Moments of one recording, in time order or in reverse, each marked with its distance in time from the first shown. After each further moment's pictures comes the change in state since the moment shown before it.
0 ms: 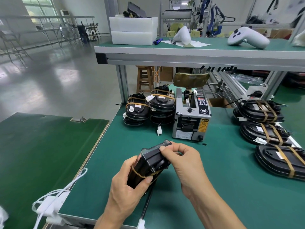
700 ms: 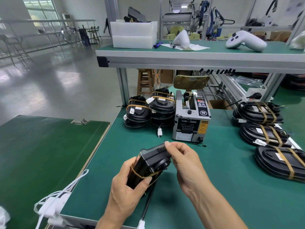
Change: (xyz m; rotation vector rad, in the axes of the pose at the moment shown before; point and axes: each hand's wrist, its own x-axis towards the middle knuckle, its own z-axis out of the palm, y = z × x) left_hand 0.001 0.001 0.000 -0.003 0.017 -0.034; right_hand 0.013 0.010 -0.002 0.178 -0.005 0.173
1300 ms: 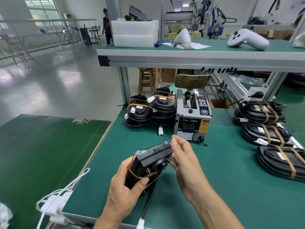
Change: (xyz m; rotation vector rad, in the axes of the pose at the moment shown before) left_hand -0.002 -0.003 -0.005 -0.041 -0.017 -0.025; right_hand -0.008 0.006 -0.004 -0.094 -0.113 -0.089
